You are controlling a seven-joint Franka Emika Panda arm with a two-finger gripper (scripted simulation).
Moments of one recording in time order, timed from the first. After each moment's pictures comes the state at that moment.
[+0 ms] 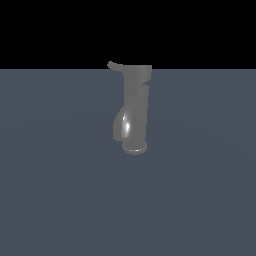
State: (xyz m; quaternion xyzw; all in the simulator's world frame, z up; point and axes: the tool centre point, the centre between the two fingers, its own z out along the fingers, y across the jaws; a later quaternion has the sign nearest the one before) arm -0.252 -0.001 0.495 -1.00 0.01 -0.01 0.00
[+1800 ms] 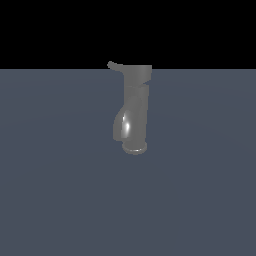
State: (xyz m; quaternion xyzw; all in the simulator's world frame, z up) arm -0.181 0.020 0.482 -0.99 0.14 0.01 0.04
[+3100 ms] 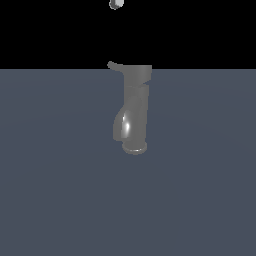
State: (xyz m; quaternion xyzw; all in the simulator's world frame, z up) arm -0.048 0.024 0.414 -0.88 0.47 0.04 0.05
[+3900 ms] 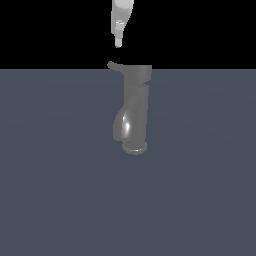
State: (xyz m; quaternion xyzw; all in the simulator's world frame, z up) arm 0.025 0.027 0.351 -0.76 0.65 0.03 0.02
